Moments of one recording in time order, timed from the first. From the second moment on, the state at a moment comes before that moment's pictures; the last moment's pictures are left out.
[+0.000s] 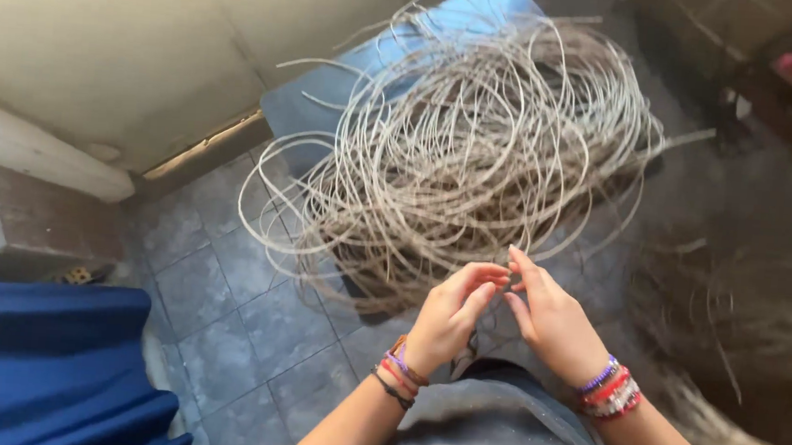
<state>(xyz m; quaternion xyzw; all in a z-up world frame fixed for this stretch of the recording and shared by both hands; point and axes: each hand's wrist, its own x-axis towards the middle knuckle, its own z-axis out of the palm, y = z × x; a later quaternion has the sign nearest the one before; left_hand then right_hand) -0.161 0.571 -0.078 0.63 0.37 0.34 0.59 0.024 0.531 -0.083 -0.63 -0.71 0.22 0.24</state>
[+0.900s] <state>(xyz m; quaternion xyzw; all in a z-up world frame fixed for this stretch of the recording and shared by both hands) -0.074 0.729 -0.085 0.35 0.24 0.36 0.83 0.109 0.649 -0.034 -0.58 -0.55 0.49 0.36</state>
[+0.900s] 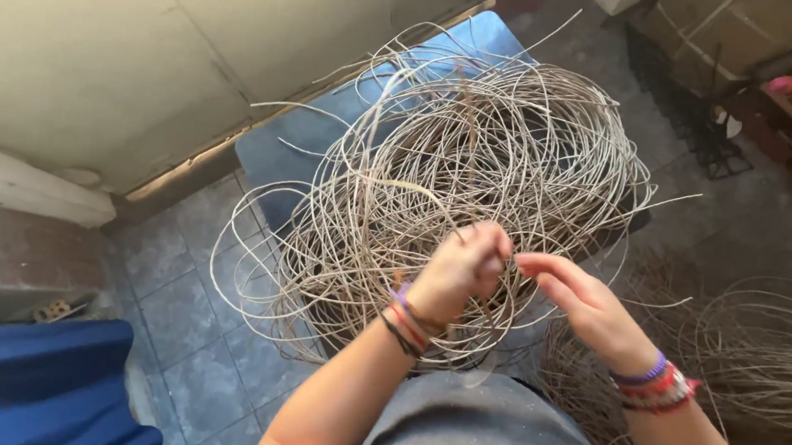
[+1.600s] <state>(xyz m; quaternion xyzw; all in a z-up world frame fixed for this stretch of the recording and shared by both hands) -0.100 0.750 -0.093 0.26 0.23 0.44 0.83 0.113 0.712 -0.010 -0.57 -0.65 0.48 0.16</state>
